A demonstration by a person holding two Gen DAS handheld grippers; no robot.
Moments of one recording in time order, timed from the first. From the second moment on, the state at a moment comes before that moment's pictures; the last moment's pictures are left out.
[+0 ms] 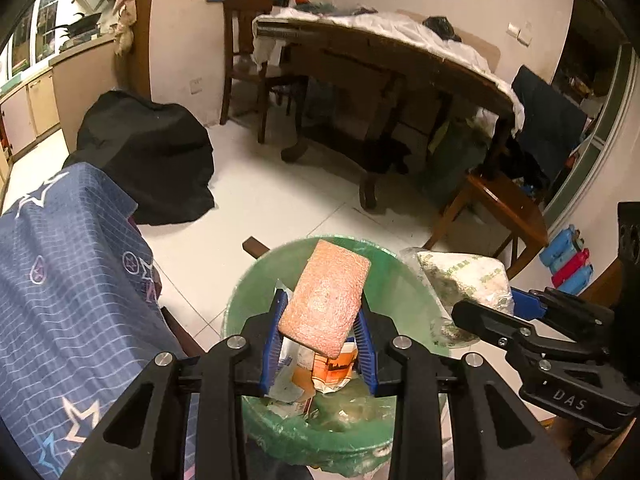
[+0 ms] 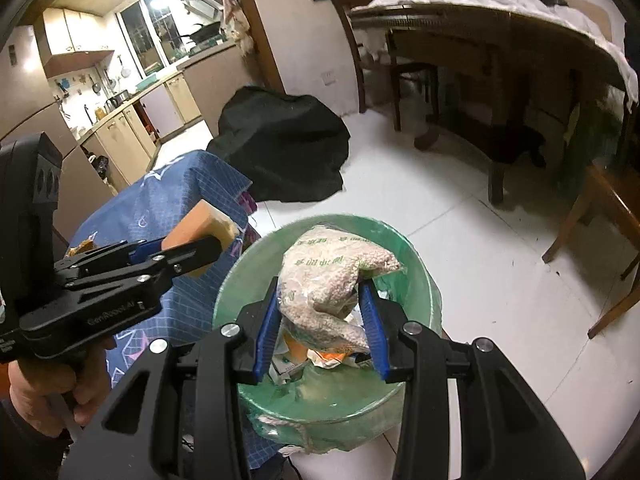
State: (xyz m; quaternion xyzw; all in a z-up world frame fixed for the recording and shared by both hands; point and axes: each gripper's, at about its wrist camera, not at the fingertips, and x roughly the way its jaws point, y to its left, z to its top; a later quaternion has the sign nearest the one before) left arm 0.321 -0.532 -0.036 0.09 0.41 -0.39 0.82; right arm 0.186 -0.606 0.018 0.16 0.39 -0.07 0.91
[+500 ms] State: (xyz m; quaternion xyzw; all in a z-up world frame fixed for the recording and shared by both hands) left arm 0.333 -0.550 -0.077 0.10 0.43 -0.38 0.81; right arm 0.197 -0.623 -0.001 0.17 0.40 -0.08 0.90
